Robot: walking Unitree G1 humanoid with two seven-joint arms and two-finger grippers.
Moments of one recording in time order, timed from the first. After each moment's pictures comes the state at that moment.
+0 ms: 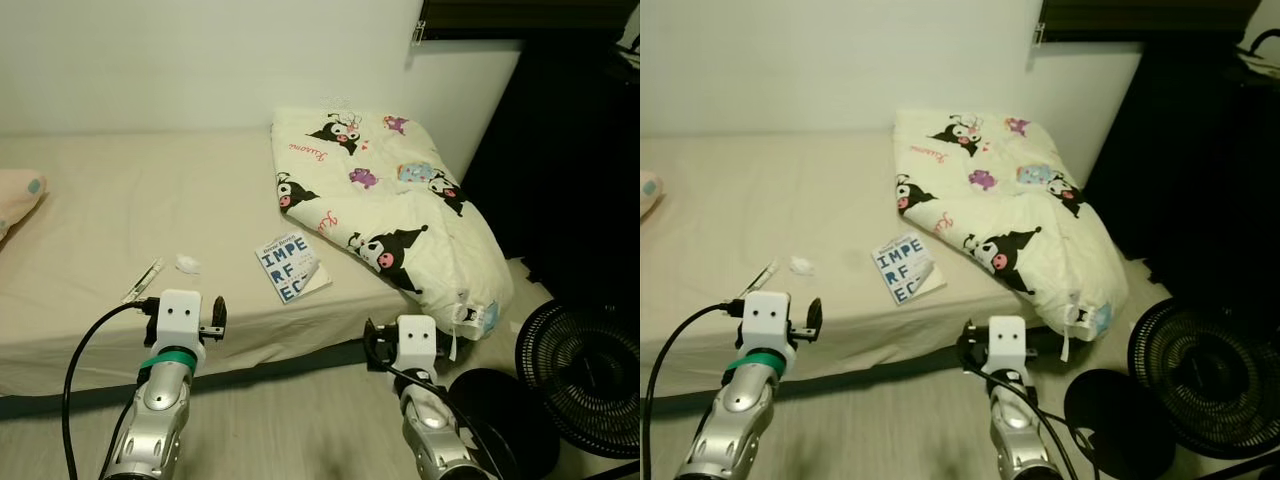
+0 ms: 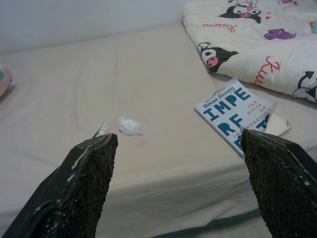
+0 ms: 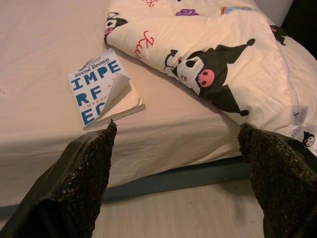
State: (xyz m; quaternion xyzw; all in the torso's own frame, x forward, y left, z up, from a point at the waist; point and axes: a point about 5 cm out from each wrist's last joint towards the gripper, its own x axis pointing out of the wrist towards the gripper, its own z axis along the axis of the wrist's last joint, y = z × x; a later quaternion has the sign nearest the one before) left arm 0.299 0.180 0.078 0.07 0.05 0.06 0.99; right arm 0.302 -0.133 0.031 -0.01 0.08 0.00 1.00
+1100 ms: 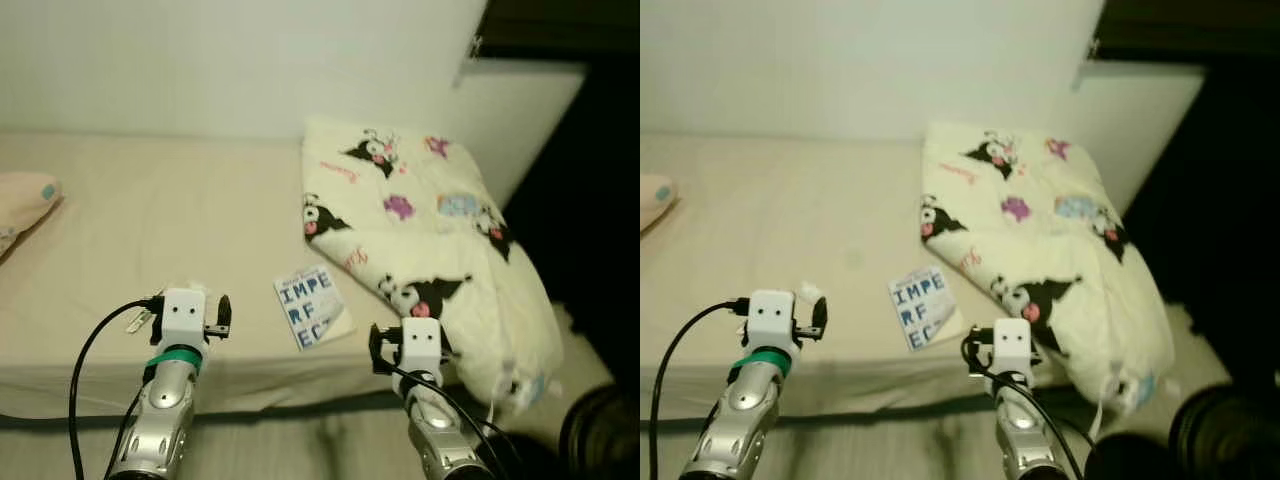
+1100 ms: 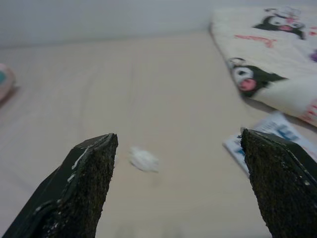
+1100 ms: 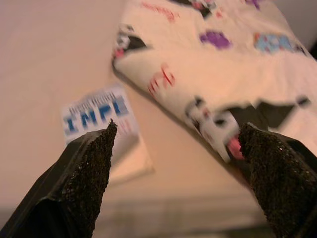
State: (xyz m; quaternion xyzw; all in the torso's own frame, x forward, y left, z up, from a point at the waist) left arm 0.301 0.177 0.078 0.06 0.05 0.05 1.00; right arm 0.307 -0.139 0.032 -0.02 0.09 -0.01 1.00
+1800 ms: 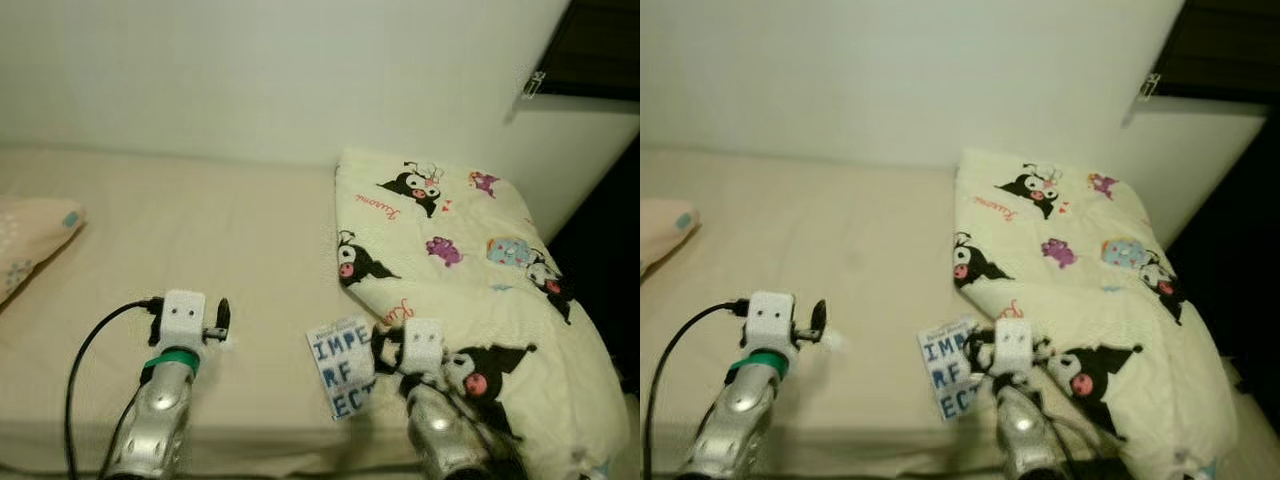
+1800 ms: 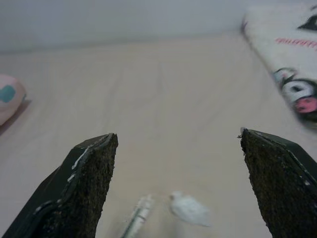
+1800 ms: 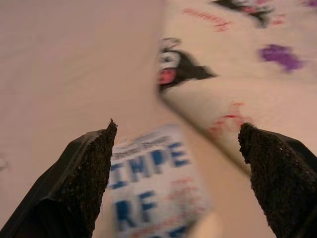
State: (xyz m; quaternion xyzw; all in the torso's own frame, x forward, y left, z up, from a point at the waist) left arm 0.302 0.180 0.078 0.07 0.05 0.04 0.99; right arm 0.301 -0.129 0.025 -0.01 0.10 0.00 0.99
